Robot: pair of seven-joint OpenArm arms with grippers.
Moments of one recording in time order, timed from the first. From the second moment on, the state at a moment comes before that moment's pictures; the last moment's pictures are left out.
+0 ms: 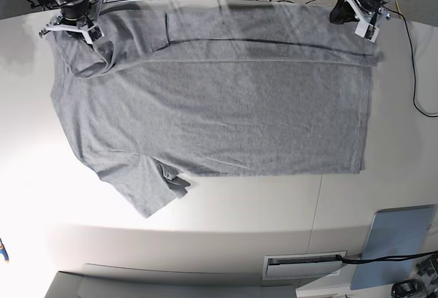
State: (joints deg) left arm 40.7 -15.9 -23.2 99.6 -29.5 -38.6 39.8; right arm -44.4 37.0 -5.6 104.4 -14.1 -8.4 -34.8
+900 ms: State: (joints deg) left arm 22.6 -15.6 -25.9 108.6 -28.2 -28.0 40.2; right arm -31.7 37.7 5.4 118.1 -10.3 -3.4 -33.3
